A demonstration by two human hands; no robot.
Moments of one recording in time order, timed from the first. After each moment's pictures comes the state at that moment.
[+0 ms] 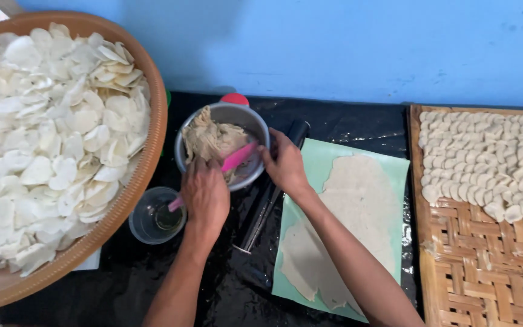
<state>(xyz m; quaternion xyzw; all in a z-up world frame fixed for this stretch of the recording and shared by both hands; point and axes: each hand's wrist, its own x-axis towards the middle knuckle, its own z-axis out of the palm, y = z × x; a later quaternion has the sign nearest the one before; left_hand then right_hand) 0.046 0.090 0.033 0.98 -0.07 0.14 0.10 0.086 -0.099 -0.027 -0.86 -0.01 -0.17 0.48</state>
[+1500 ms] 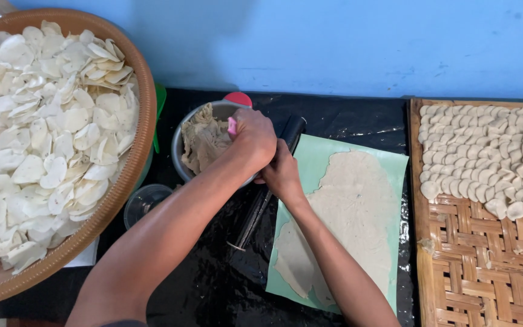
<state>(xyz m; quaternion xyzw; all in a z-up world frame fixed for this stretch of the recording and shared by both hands) 0.148 -0.040 0.061 0.94 -0.18 -0.15 -0.26 0.061 -0.091 -0.015 -0.72 0.11 -0.03 0.68</state>
